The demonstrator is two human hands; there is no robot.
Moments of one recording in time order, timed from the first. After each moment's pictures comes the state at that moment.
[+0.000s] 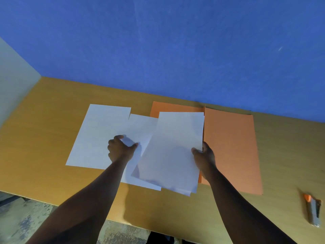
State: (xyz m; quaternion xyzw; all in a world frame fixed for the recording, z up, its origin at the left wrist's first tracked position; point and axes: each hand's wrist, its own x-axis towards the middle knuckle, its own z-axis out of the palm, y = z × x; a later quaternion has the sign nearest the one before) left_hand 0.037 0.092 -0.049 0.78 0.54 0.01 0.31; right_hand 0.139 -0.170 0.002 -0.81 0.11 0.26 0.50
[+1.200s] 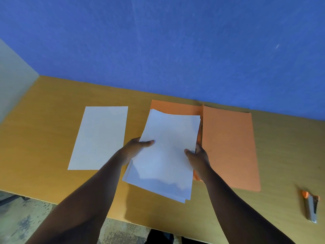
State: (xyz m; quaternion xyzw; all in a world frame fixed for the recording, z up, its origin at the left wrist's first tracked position) left_hand 0.052 0.078 -0.028 0.64 0.32 -0.20 0.67; right_hand 0.130 -0.166 -0.012 -0.81 0.09 0.30 0.49
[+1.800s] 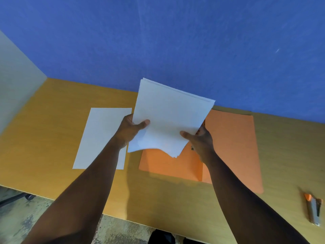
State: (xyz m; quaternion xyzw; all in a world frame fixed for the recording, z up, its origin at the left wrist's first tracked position) left_hand 0.074 0.100 0.034 0.71 0.25 0.05 0.66; right_hand 0.161 -0.143 0.040 -0.75 0.01 0.25 0.61
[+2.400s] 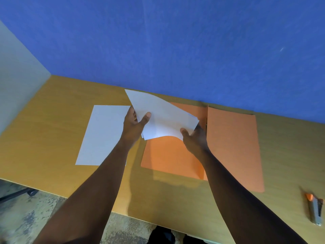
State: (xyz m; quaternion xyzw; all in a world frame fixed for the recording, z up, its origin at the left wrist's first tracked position) left_hand 0.067 0.079 0.039 0.68 0.27 0.19 0.65; right_hand 0.146 -0.121 0.044 -0.84 -0.09 0.19 0.50
